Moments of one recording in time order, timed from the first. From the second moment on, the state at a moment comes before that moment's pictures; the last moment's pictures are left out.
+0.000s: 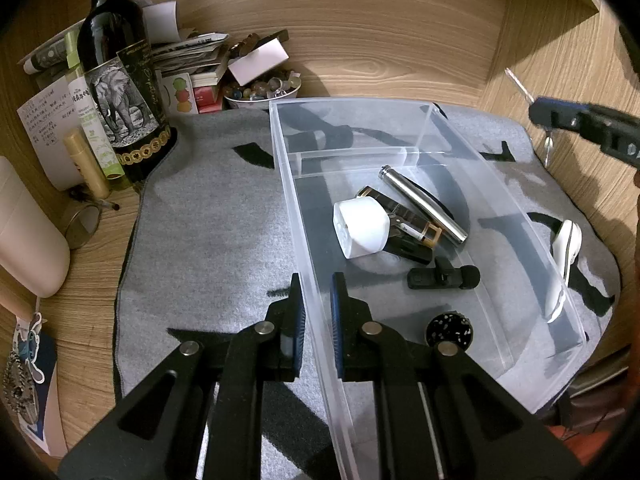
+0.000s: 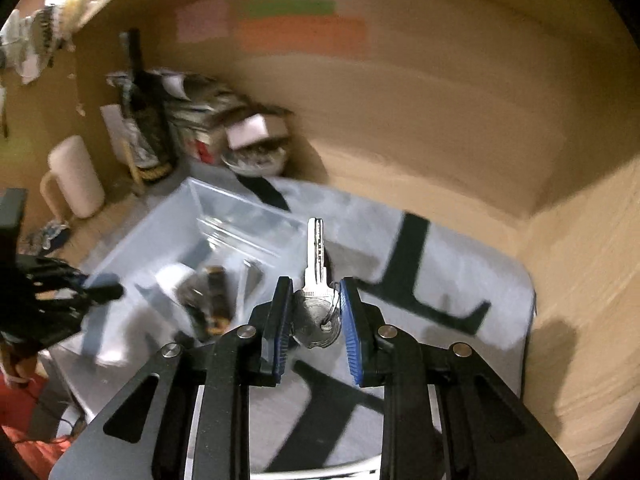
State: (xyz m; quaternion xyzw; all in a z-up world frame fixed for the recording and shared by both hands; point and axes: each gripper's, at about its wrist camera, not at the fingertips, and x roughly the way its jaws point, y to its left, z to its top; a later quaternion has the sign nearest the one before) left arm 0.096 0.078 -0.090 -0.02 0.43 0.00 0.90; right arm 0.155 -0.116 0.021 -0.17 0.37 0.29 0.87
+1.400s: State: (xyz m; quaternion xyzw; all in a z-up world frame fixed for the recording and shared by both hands) left arm 0.093 0.077 -0.091 -0.02 0.43 0.00 0.90; right arm 0.134 -0.056 -0.023 -0.20 0.42 0.33 0.82
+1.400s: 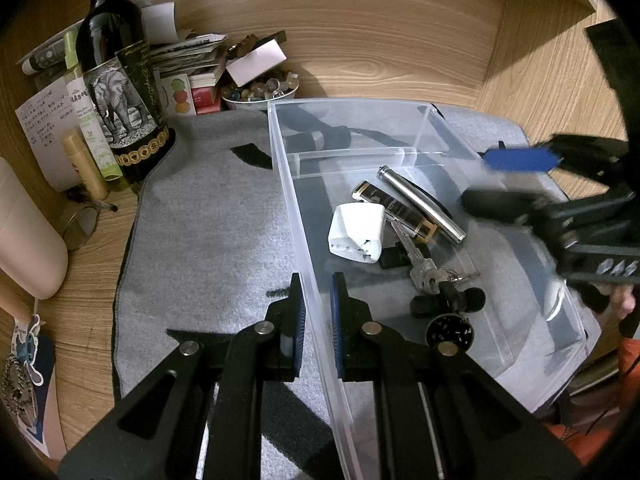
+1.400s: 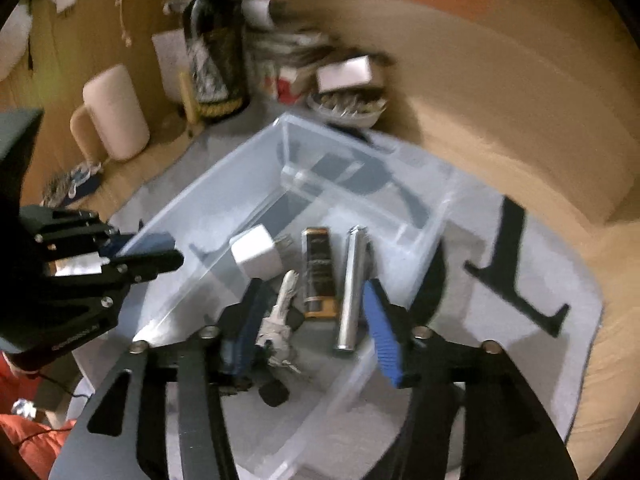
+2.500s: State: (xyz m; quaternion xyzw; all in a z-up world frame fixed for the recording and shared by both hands) left arm 0.092 0.075 -0.091 -0.01 0.43 -0.01 0.90; right arm 0.120 -0.221 -0.081 0.01 0.49 0.12 0.86
